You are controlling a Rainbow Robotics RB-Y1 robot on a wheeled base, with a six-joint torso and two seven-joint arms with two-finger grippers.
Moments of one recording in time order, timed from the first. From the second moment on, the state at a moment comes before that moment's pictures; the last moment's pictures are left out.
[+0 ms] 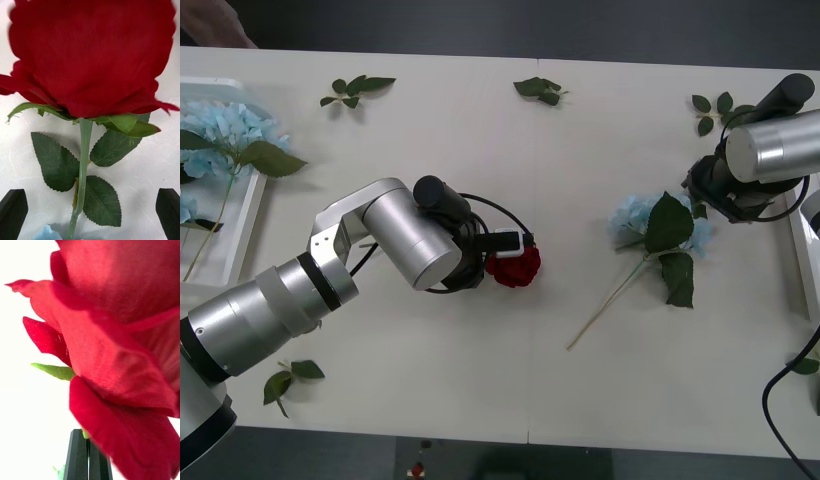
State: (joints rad) right arm -0.74 -0.59 0.22 -1.02 -0.48 1.17 0.65; left arm -0.72 0.44 -0.82 -1.38 0.56 1.02 -2.20
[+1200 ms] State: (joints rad) right arm -0.74 -0.57 0.24 -0.96 -0.40 1.13 0.65; left arm -0.72 0.44 -0.68 -1.74 0.73 1.00 -1.52
